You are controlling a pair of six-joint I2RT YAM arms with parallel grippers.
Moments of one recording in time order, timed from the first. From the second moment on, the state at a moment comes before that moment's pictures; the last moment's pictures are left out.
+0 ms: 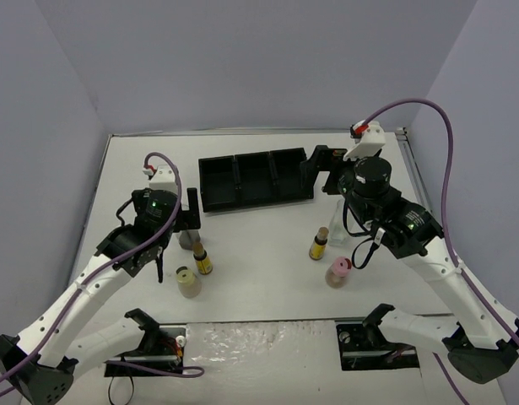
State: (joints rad) left arm -0.57 0.93 0.97 -0.64 -0.50 -0.35; right arm 0.68 1.05 1.30 -0.48 0.38 0.37
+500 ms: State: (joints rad) left arm -0.51 0.97 0.87 -0.55 -0.46 -0.35; right arm 0.68 1.05 1.26 -0.47 0.38 0.38
